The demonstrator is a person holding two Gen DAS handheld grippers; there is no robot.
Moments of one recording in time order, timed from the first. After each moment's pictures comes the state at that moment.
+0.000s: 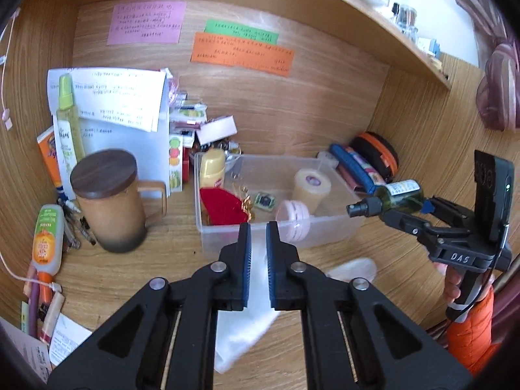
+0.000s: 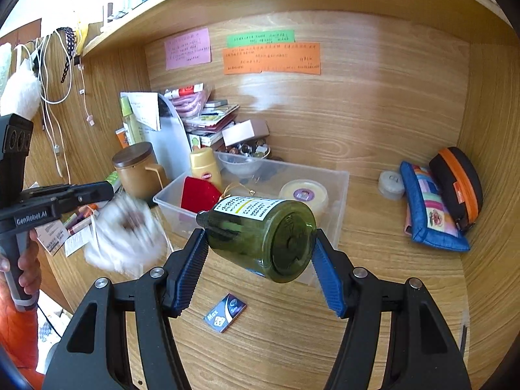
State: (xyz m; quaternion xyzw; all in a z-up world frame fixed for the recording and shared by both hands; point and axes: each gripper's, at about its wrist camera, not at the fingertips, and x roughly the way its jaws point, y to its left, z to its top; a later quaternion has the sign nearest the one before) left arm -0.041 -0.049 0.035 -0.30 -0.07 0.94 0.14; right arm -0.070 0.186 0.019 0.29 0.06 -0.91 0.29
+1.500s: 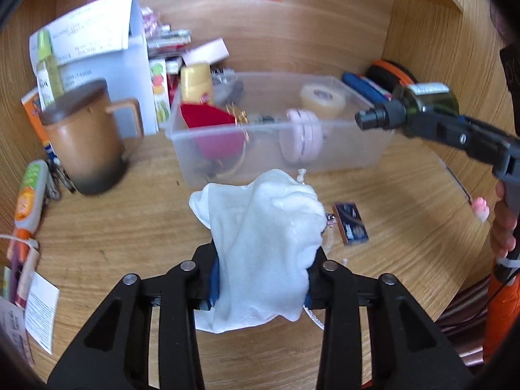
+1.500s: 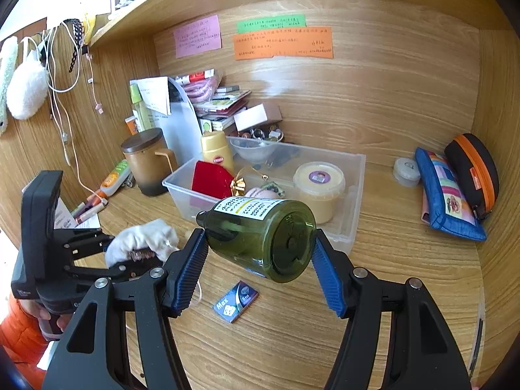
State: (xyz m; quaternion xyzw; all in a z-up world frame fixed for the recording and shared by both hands) left arm -0.038 -0.005 -0.044 -0.38 -0.01 0.92 0.10; right arm -0.067 0.183 -0.002 0.30 0.06 -0.90 0.31
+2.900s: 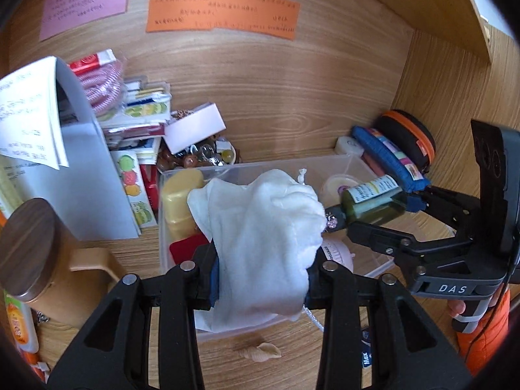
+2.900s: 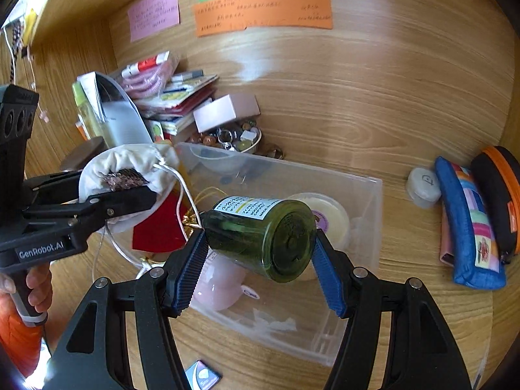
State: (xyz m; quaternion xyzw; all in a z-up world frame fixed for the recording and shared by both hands) left arm -0.168 -0.013 -0.005 -0.36 -0.02 0.92 0.15; right arm -0.179 0.134 -0.023 0.35 0.08 -0.89 0.28
